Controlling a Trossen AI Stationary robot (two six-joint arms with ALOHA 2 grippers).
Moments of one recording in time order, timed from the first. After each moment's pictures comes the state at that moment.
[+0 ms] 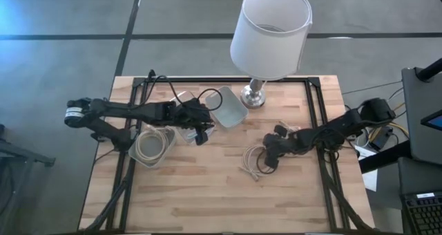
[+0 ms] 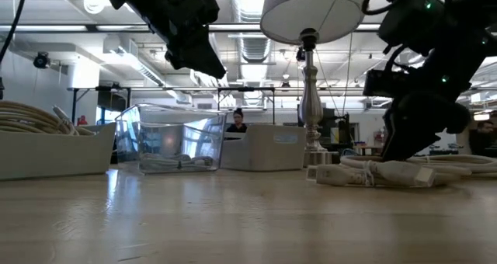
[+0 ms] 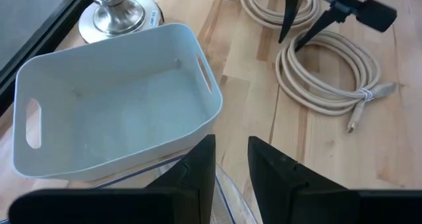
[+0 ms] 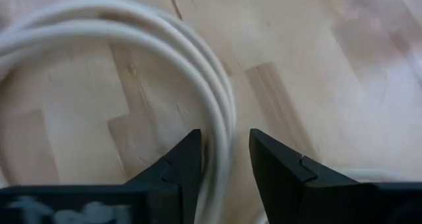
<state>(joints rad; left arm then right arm) 0.09 1.35 0.98 -0.30 -0.12 -0.13 0.21 1.39 0.48 -0.16 0.32 0.52</state>
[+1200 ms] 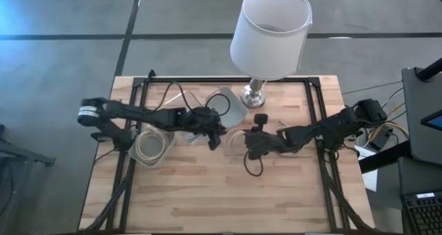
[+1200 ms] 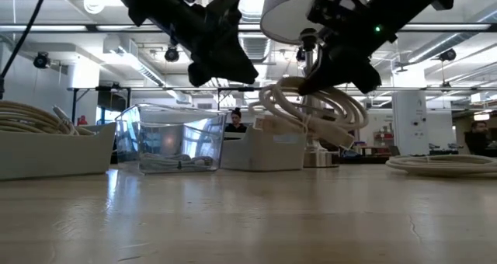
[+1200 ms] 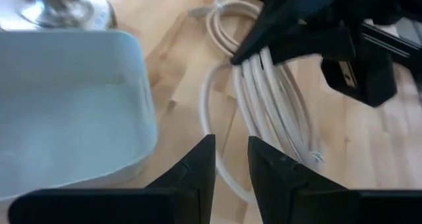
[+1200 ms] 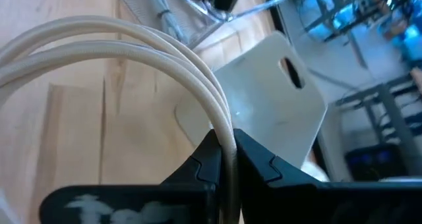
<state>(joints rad) 0.05 1.51 0.99 -0.03 -0.04 -0.36 0.21 1.49 0.83 -0.12 0.67 -0.15</state>
